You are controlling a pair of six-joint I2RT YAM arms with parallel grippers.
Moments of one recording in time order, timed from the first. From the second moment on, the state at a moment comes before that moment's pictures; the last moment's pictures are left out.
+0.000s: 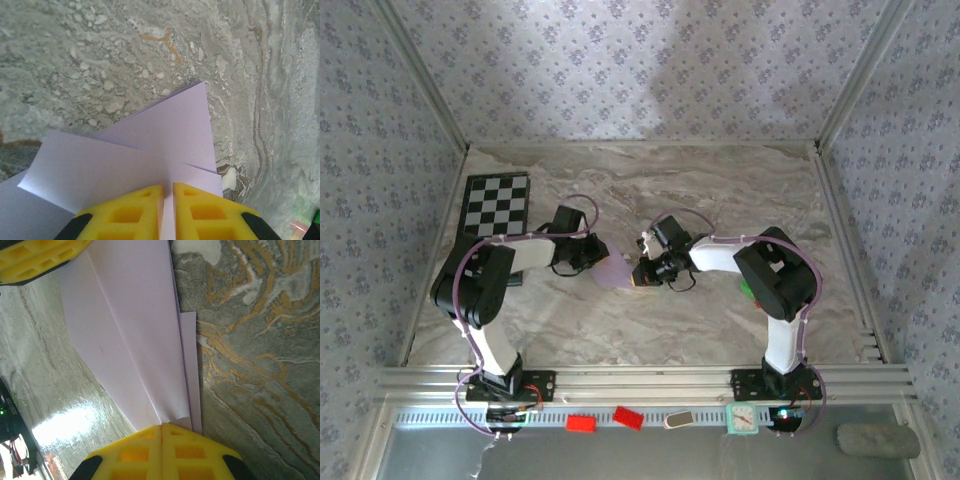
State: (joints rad) left arm -0.39 1.76 0.84 -0.08 0.38 -0.84; right arm 0.67 1.90 1.00 -0.17 -0.58 0.49
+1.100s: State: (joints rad) left arm -0.26 1.57 0.78 -0.06 0.30 -0.64; right arm 0.66 1.90 1.01 -0.19 -0.57 0.59
